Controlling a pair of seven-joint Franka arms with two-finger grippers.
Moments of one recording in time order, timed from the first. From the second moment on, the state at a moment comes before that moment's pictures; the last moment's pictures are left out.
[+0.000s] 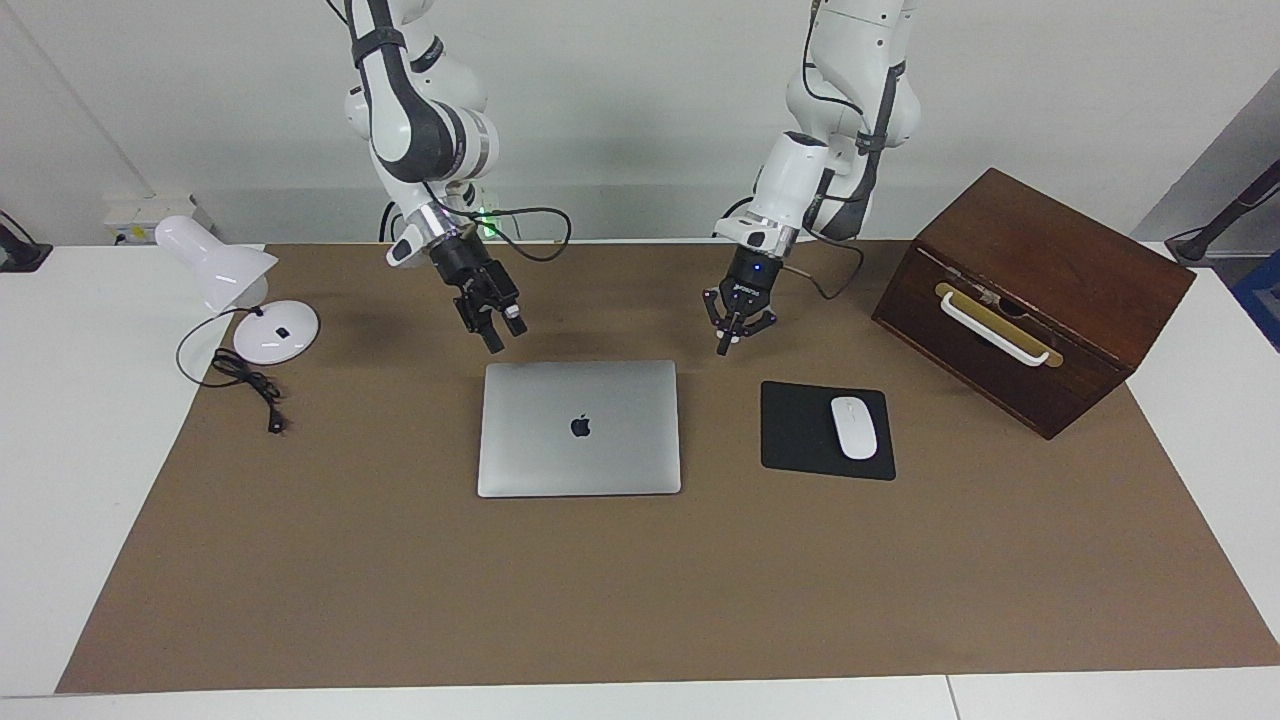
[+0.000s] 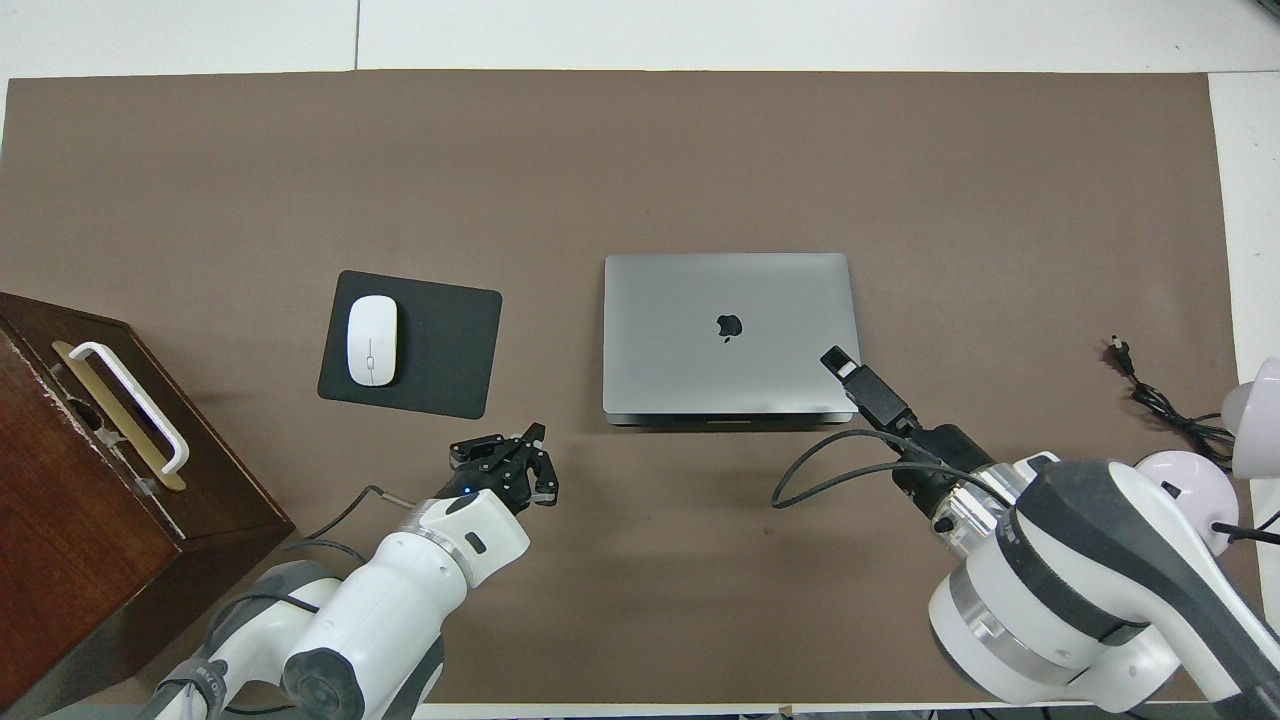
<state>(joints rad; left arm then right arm) -0.68 -0.06 0.02 -2.77 -0.06 3.43 -0.21 0.41 -0.23 0.02 -2.49 2.35 2.97 -1.07</state>
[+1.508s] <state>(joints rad) -0.77 0.18 0.02 -2.58 -0.06 3.48 -0.21 0.49 -0.30 0.02 -2.66 2.62 2.89 -1.22</state>
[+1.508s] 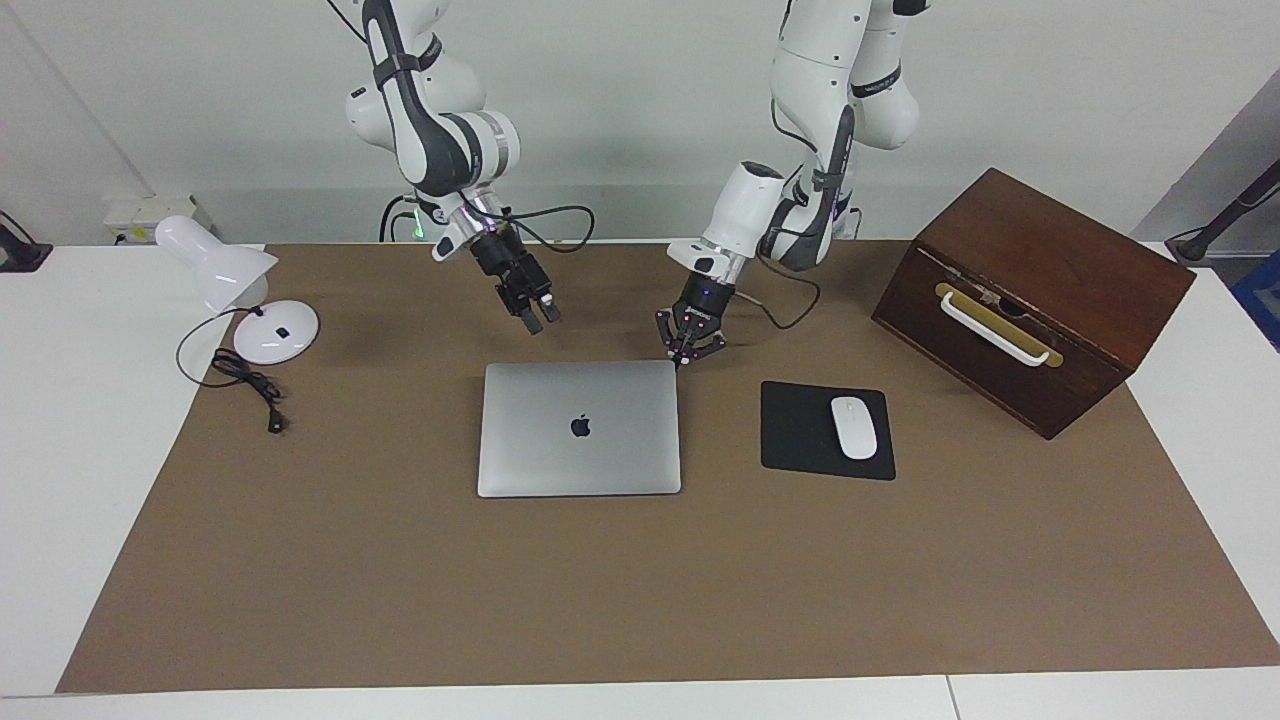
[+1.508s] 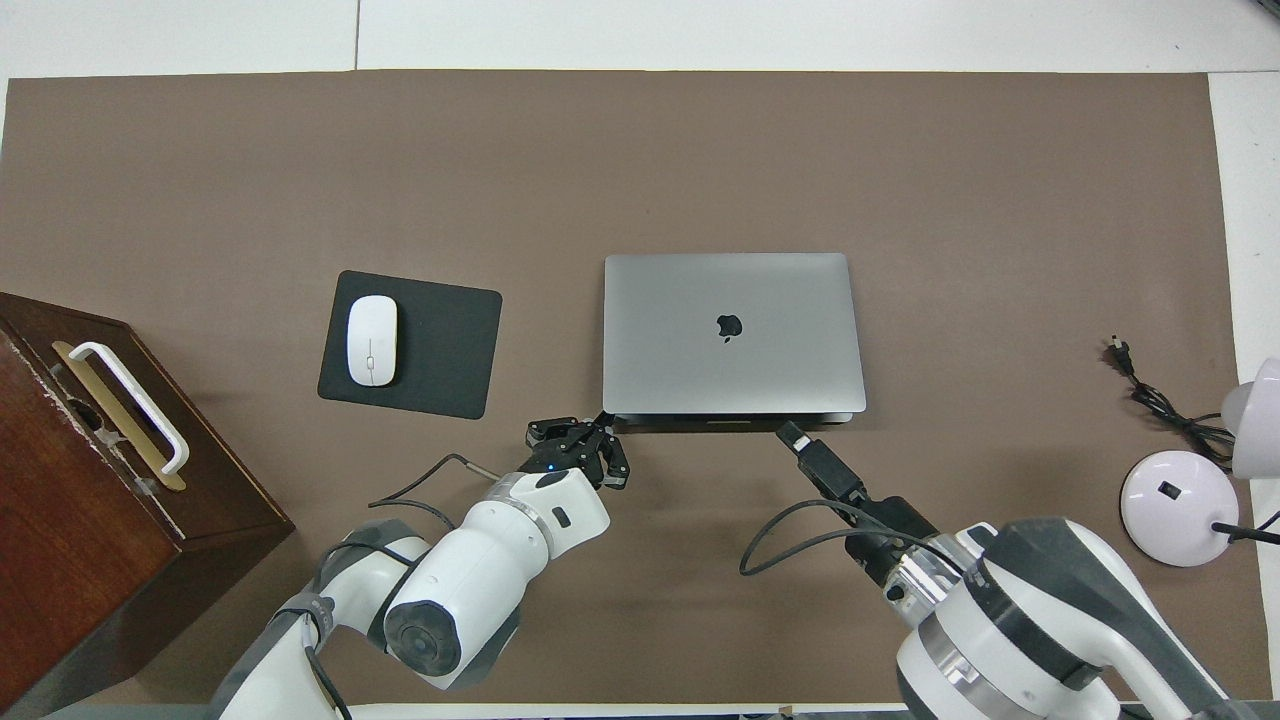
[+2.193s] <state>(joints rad) -0.77 0.24 0.02 -2.53 -0.06 3.48 -0.21 0.47 -0.28 0.02 -2.74 2.62 2.73 -1.23</state>
